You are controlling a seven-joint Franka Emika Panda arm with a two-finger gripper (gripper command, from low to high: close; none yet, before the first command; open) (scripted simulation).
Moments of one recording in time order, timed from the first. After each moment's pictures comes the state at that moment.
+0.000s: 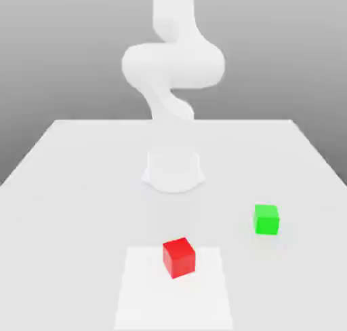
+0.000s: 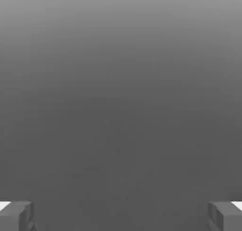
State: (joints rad) arm 0.02 -0.73 -0.02 -2.36 0.01 2.35 0.76
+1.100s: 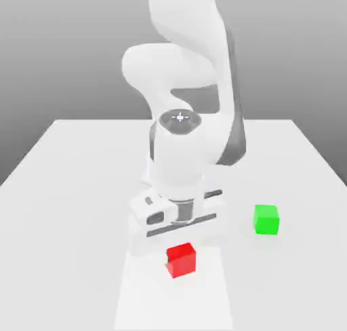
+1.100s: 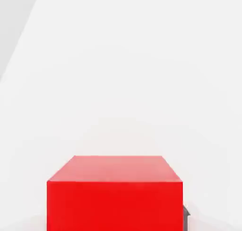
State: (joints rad) arm 0.09 0.18 -0.05 -2.82 0.05 3.00 0.36
